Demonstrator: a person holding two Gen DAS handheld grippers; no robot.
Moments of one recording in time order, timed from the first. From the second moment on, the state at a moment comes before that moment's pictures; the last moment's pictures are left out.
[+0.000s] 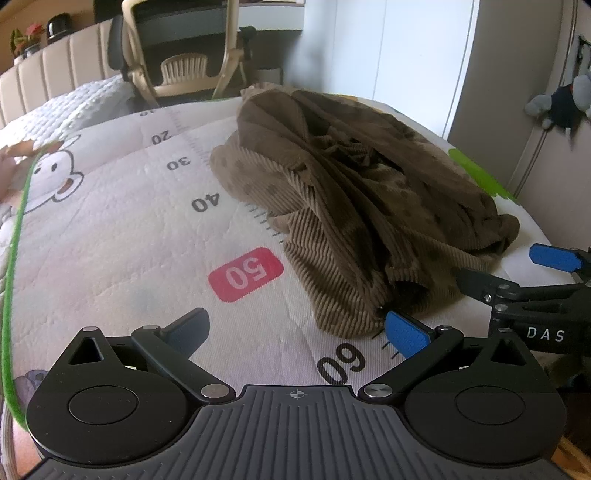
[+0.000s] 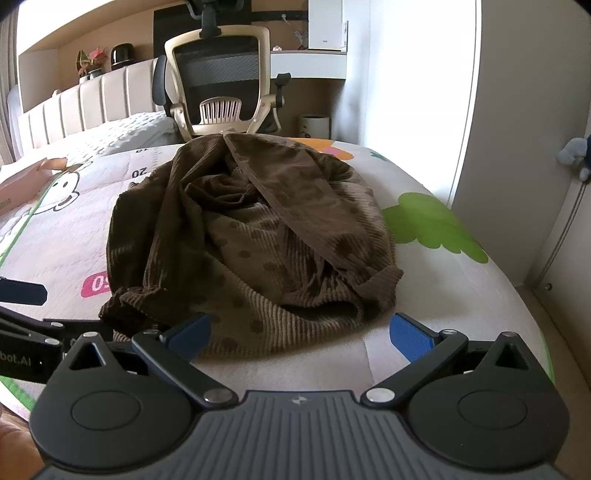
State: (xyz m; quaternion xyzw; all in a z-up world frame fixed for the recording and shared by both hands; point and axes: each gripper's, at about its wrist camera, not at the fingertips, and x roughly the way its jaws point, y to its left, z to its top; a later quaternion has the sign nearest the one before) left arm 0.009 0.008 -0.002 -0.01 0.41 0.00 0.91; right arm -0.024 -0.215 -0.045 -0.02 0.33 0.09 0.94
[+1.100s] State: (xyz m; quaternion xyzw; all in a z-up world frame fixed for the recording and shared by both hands) left arm 0.011 0.009 -0.003 -0.02 0.41 -0.01 0.91; right arm -0.022 -0.214 -0.047 -0.02 0.33 0.09 0.94
